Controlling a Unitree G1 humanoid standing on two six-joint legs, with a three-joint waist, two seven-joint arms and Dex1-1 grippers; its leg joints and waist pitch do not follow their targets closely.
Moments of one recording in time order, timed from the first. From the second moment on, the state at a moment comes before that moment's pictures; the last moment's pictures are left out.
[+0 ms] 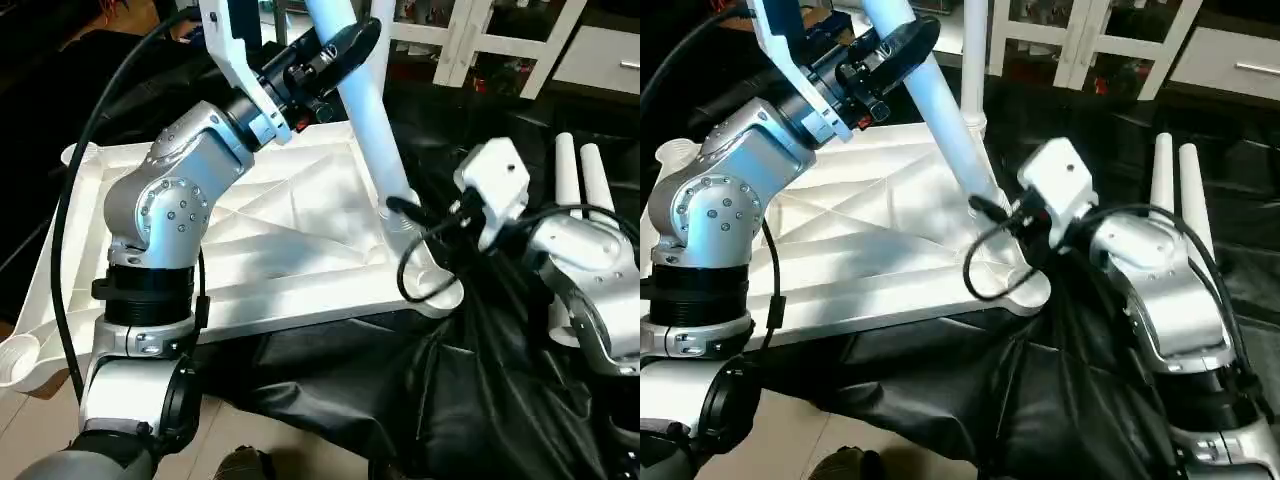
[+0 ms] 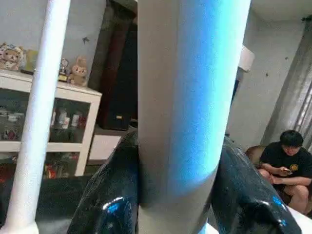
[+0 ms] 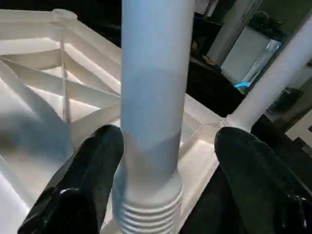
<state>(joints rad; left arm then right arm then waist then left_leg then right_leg) -0.88 0.18 0.11 0.03 -0.67 0.57 -0.51 -0.47 -0.52 0.09 -0.16 0.20 0.40 0.63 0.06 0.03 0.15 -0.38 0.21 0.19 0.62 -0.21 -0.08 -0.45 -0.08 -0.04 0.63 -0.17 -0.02</state>
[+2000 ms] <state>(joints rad) -0.87 0.17 0.09 -0.05 -0.67 0.60 -0.52 -0.57 -0.40 0.10 -0.03 0.18 0.44 0.60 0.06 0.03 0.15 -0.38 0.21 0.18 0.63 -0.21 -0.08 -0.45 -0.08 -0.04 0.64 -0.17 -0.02</state>
